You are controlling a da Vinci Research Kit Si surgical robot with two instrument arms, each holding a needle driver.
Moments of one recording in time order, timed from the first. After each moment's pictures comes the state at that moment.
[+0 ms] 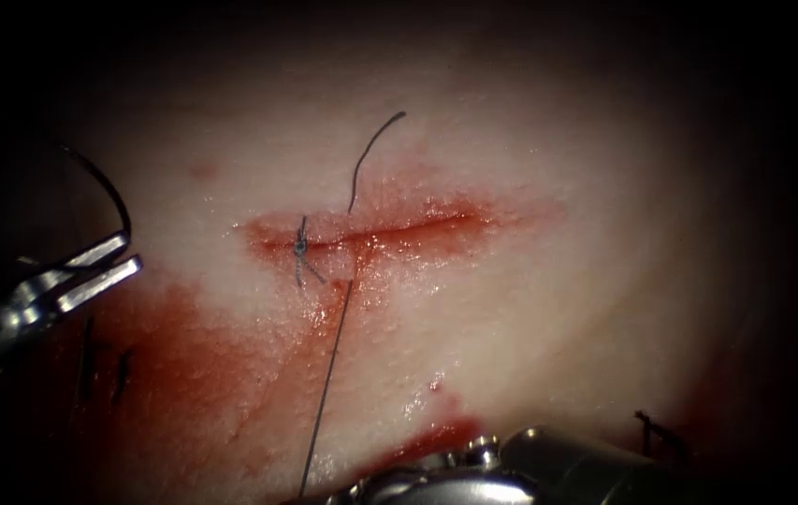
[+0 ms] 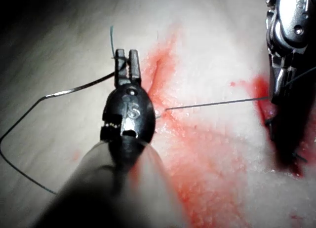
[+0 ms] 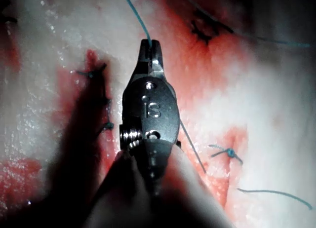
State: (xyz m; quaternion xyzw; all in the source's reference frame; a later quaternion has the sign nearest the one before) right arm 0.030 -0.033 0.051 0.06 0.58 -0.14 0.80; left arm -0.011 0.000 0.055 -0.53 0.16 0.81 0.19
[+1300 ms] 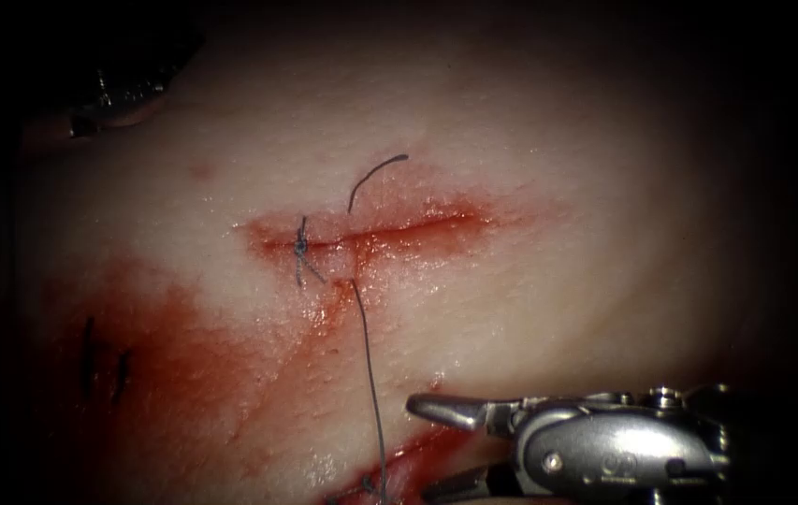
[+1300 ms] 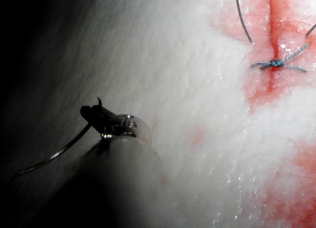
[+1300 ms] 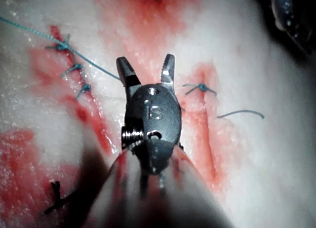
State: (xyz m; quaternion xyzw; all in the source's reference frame) right arm 0.020 -0.026 0.047 -0.03 0.56 0.04 0.83; left arm -0.008 0.017 0.087 -0.29 0.35 0.87 0.18
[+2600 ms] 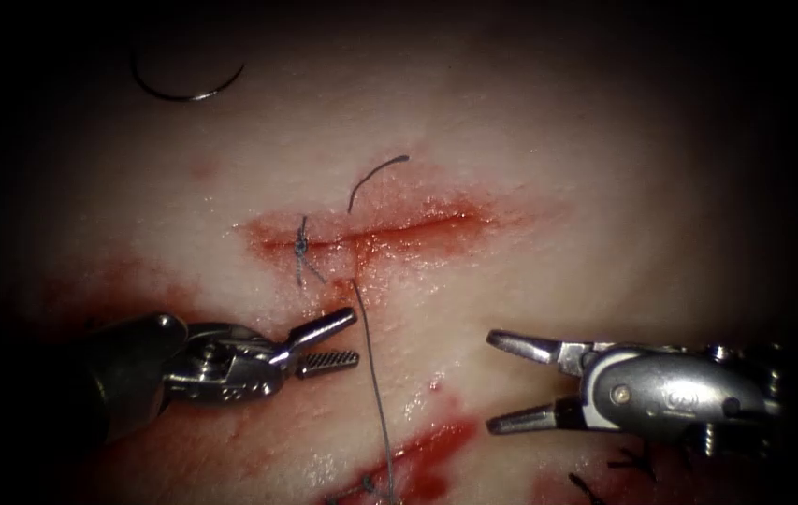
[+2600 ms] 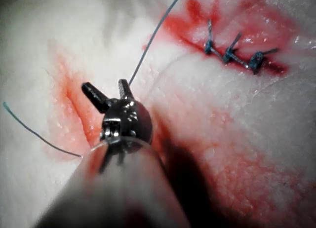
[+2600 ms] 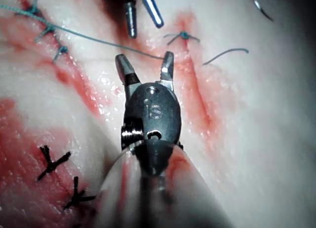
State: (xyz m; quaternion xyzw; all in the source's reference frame) right arm 0.014 -0.023 0.052 -0.04 0.54 0.16 0.83; left arm -0.025 -0.008 0.072 -0.48 0.20 0.83 -0.18
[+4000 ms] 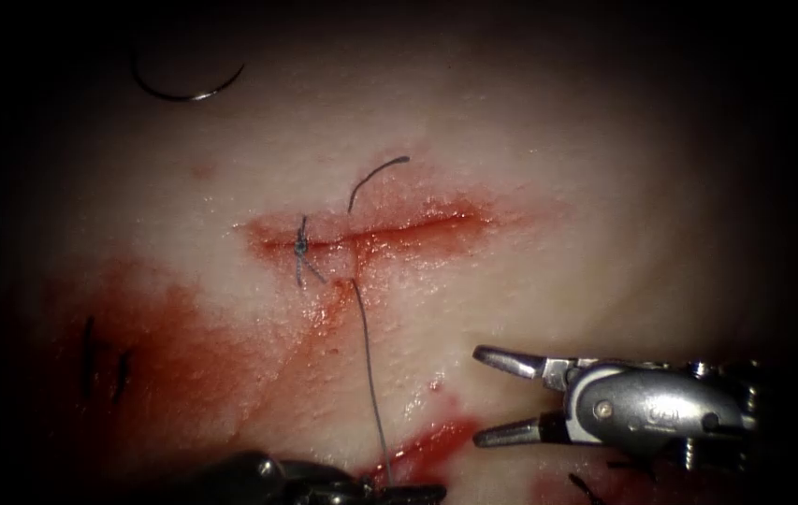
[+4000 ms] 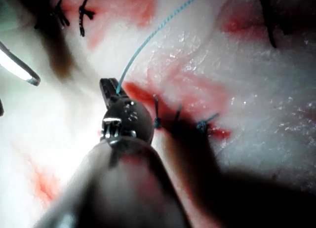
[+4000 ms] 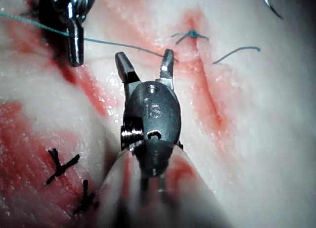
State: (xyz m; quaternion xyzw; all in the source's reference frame) right arm 0.015 -0.025 0.053 -0.03 0.55 0.16 0.82; left arm -0.030 -0.015 0.068 -0.49 0.16 0.80 -0.31
